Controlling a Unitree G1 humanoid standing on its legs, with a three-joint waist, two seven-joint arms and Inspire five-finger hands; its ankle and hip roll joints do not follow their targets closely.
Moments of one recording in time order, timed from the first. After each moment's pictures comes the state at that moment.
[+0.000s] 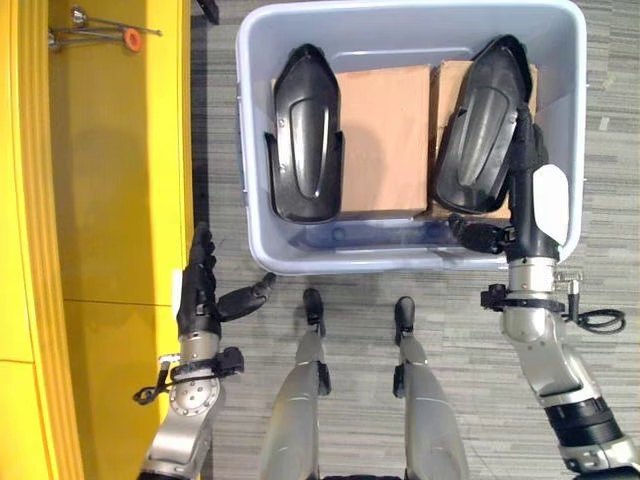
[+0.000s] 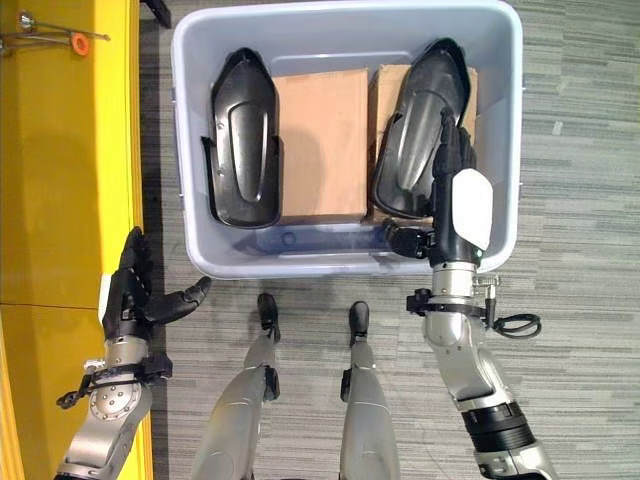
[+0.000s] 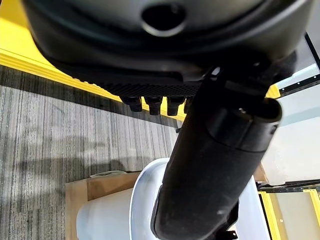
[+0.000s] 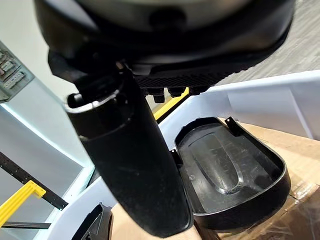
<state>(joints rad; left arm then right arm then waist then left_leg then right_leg) 0.08 0.41 -0.07 -0.04 -0.26 -0.20 0.37 -0.29 -0.53 0.11 -0.08 -0.41 0.00 -0.47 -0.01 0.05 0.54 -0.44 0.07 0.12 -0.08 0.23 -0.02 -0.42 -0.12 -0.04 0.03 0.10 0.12</state>
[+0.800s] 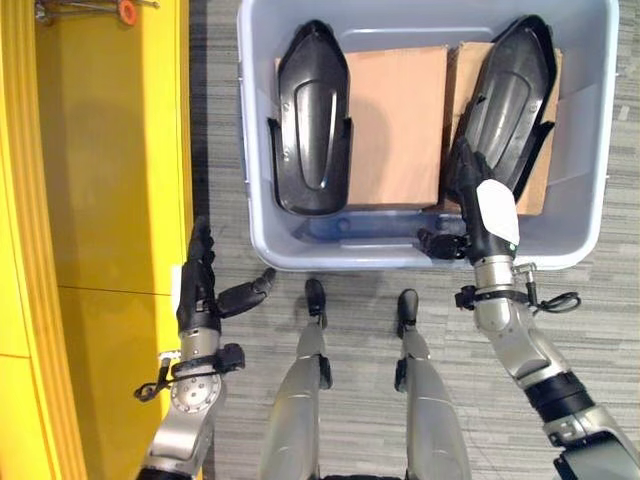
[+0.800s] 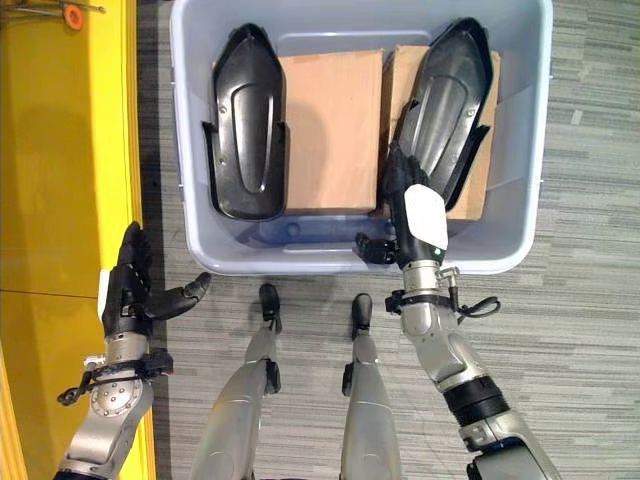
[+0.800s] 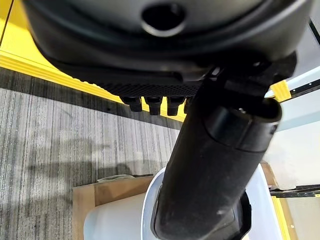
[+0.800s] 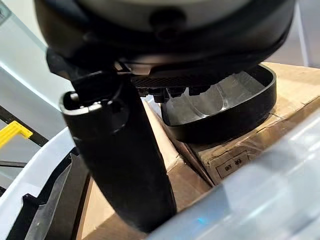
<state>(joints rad) 0.06 0.41 -0.08 -0.04 -0.25 -0.20 0.39 -0.44 -0.53 0.28 0.20 -0.43 0.01 -0.44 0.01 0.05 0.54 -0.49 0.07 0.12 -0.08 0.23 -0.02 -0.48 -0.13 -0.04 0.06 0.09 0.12</state>
